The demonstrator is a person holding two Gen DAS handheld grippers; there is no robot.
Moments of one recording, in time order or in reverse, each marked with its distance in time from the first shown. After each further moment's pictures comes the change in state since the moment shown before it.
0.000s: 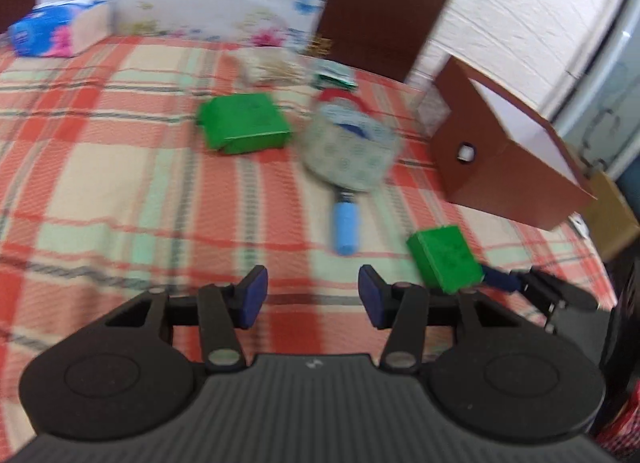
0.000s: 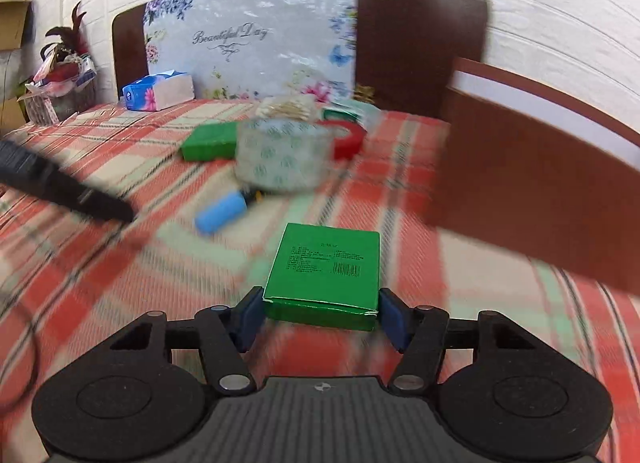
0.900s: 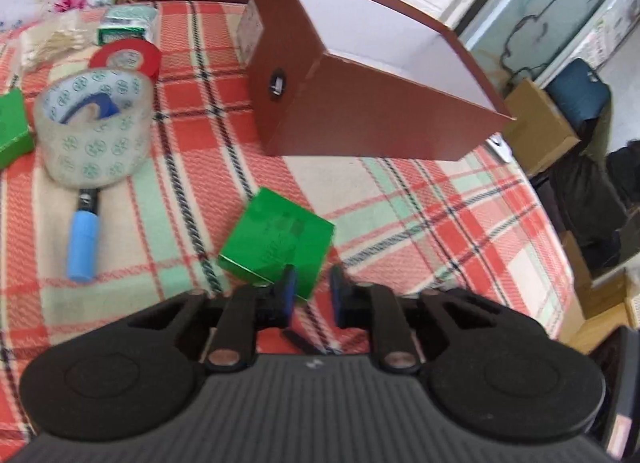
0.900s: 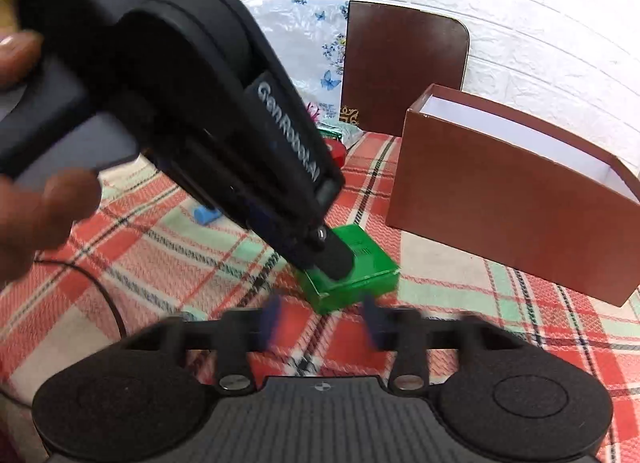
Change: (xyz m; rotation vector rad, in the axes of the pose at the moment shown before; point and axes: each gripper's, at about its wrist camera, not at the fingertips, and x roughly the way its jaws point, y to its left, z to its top) left arm 0.077 -0.121 0.023 0.148 0.232 -0.186; right arm -0.025 -0.011 -0.016 -0.071 -0.078 -0.027
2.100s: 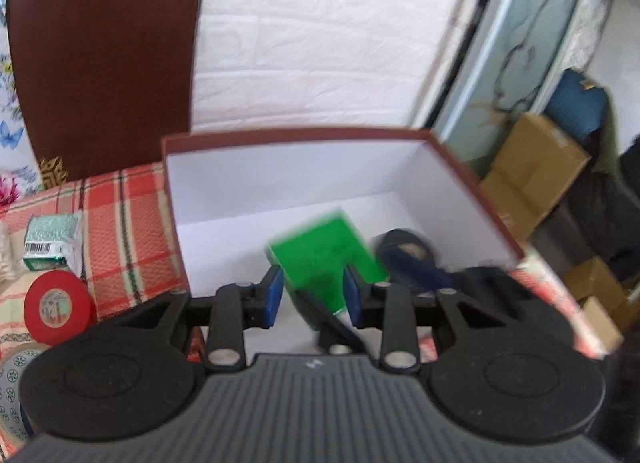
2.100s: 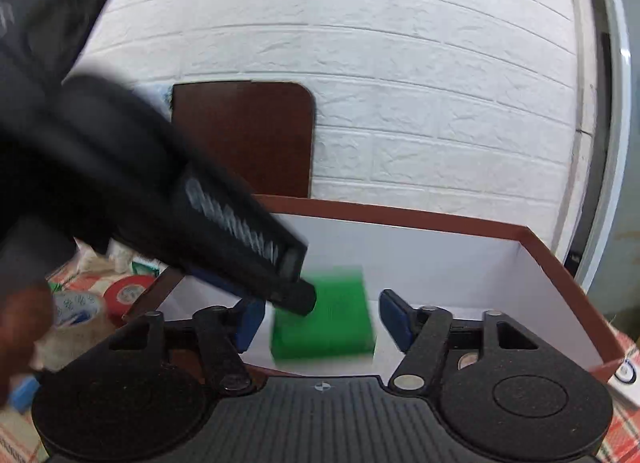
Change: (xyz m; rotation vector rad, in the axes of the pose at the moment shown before) left arm 0.058 -0.065 0.142 0.176 -0.188 0.073; right arm 0.041 -0.123 0.070 0.185 -0.202 -0.259
